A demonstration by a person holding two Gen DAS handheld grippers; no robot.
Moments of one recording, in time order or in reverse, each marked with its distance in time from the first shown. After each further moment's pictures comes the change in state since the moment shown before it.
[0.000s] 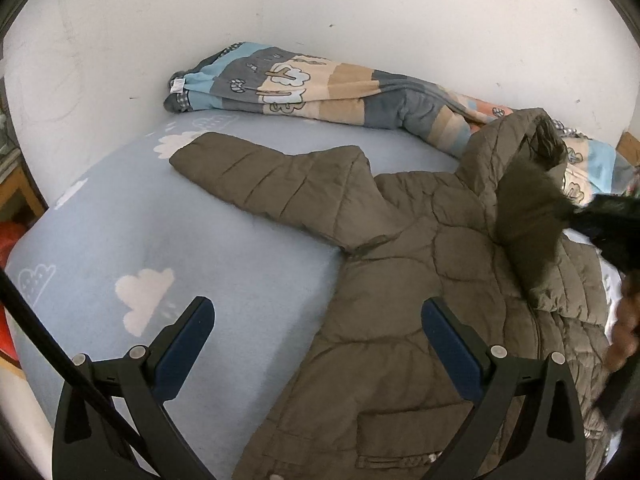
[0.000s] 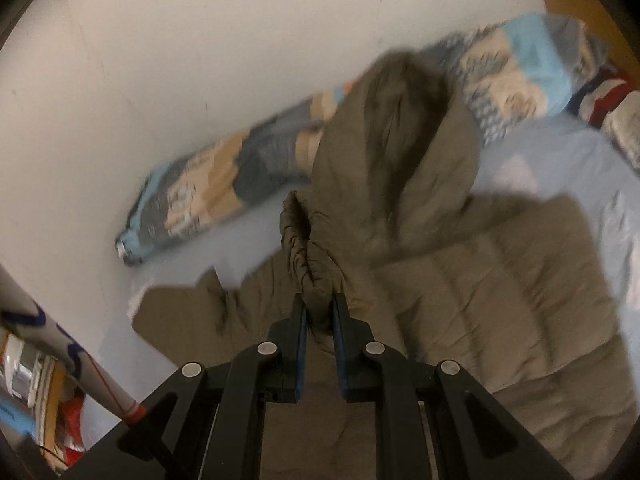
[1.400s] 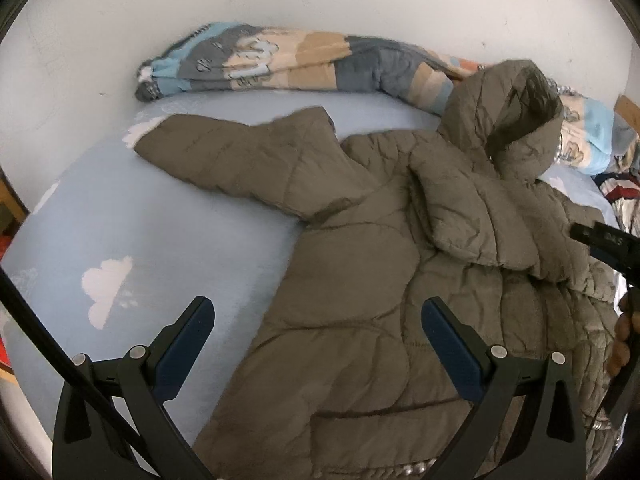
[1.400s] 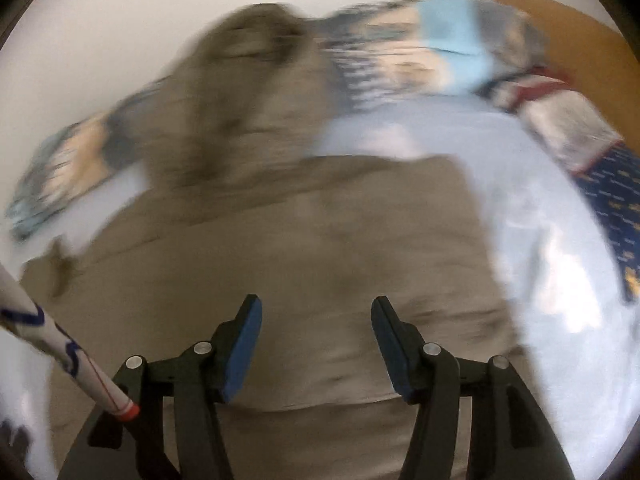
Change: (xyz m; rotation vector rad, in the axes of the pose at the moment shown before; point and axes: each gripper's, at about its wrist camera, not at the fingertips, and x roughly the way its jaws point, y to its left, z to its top) left arm 0.043 -0.049 -0.013 0.079 0.112 -0.014; right arm 0.003 -0.098 -0.014 -0.052 0.074 -0.349
